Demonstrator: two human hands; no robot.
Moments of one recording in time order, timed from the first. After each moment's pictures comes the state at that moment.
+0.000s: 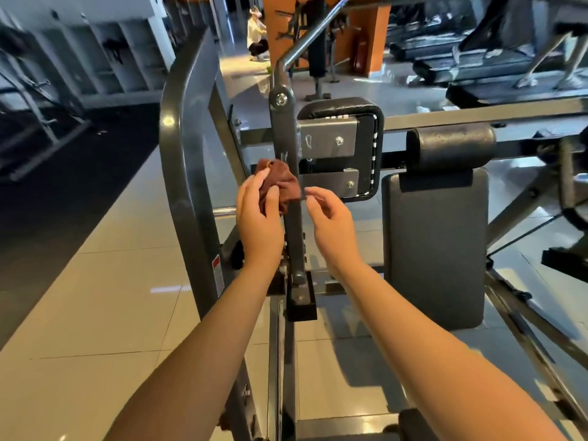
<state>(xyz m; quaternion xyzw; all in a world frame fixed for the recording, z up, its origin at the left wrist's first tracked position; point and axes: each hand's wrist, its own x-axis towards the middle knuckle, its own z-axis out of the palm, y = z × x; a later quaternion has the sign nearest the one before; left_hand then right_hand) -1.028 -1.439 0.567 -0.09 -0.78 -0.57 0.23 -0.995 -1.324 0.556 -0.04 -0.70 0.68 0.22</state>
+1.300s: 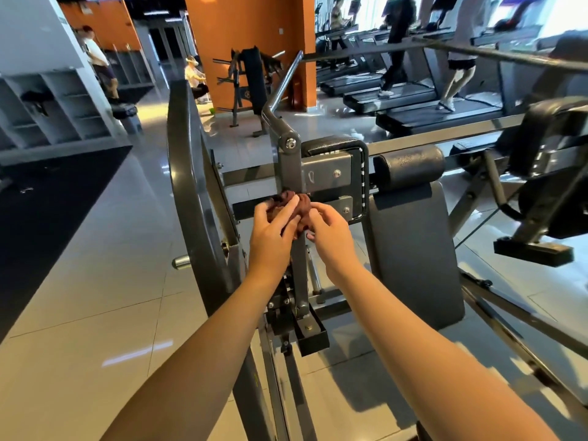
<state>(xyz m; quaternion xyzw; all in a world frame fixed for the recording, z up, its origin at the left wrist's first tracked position) -1.073 -1.467 0.582 -0.29 -0.77 -0.57 0.10 -1.022 -1.359 0.586 -0.16 -0.66 0.69 0.26</state>
